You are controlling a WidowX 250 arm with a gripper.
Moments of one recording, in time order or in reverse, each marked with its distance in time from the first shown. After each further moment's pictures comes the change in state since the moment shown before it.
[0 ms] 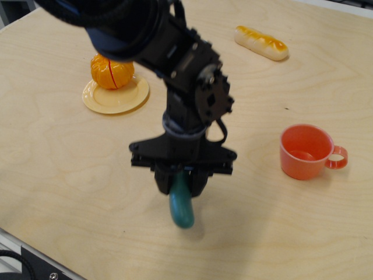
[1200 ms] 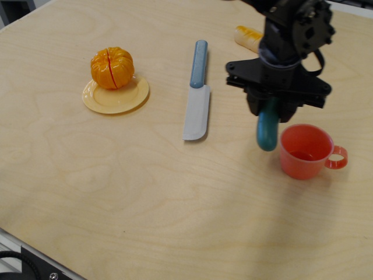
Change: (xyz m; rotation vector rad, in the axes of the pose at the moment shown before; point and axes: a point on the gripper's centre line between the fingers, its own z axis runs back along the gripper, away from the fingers) arm 0.070 -0.102 0.041 -0.141 -0.289 -0.318
